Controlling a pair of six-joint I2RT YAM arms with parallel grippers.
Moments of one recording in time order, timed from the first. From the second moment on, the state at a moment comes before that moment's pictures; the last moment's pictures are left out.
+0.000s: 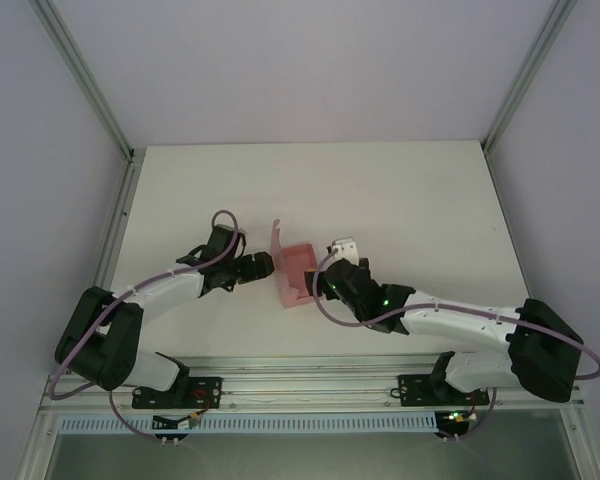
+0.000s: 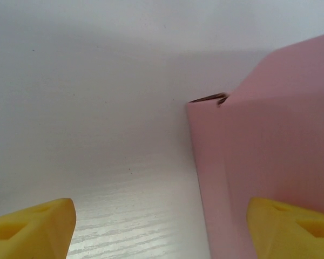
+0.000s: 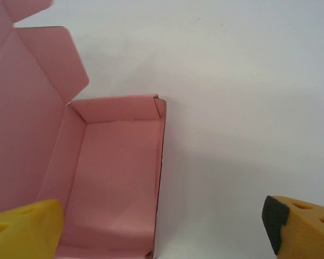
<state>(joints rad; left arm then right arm) -0.44 1.40 0.69 -0.21 0.14 -0.62 1.01 1.26 0.71 -0.15 0.47 0.52</state>
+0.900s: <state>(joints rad) -0.41 1.42 0.76 -0.37 0.00 -0.69 0.69 1.59 0.85 -0.34 0.08 0.64</state>
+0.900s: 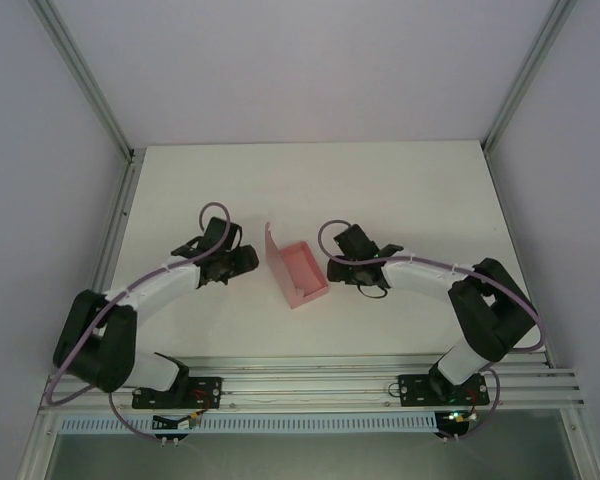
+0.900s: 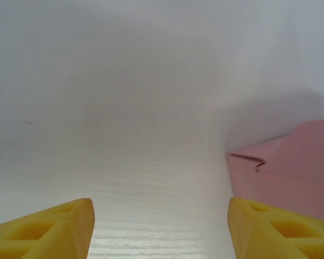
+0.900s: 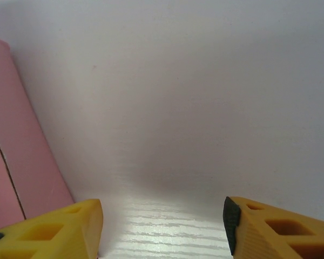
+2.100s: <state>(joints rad) -0.26 1.39 1.15 -0.42 0.04 -0.19 0.69 1.13 0.84 -0.52 0.17 0.32</state>
